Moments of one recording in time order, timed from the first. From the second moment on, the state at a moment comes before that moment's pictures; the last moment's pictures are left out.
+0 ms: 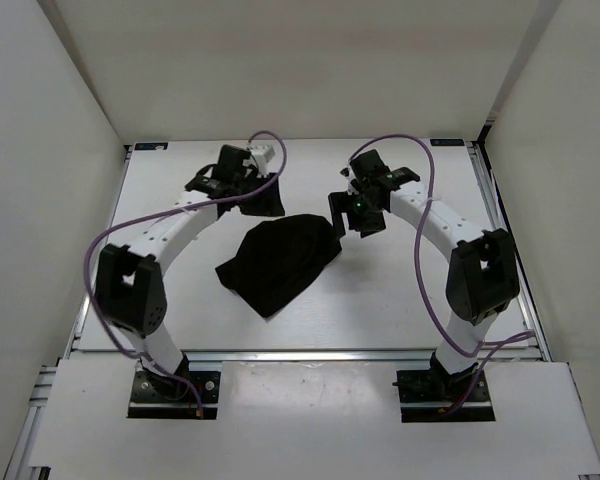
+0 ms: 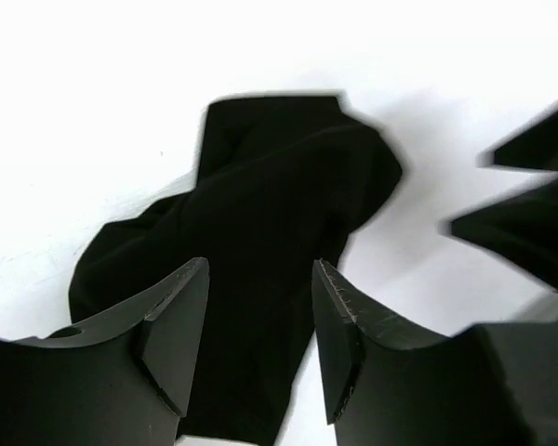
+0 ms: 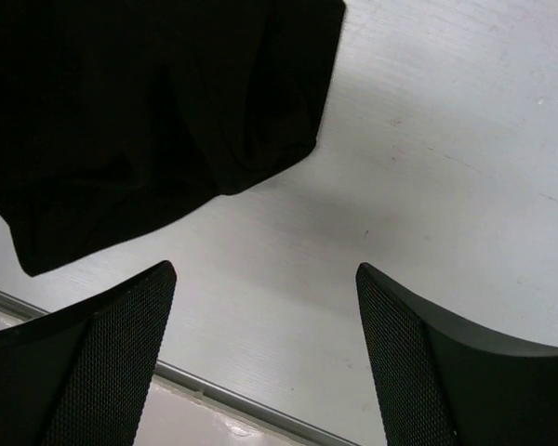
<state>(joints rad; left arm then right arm) -0.39 1.64 1.40 -0.49 0.30 -0.27 0.49 1.79 1.50 -0.85 -0.17 0.22</state>
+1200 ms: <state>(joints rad) -0.29 1.63 1.70 -0.20 0.83 -0.58 0.25 1.56 1.19 -0.76 -0.24 0.31</state>
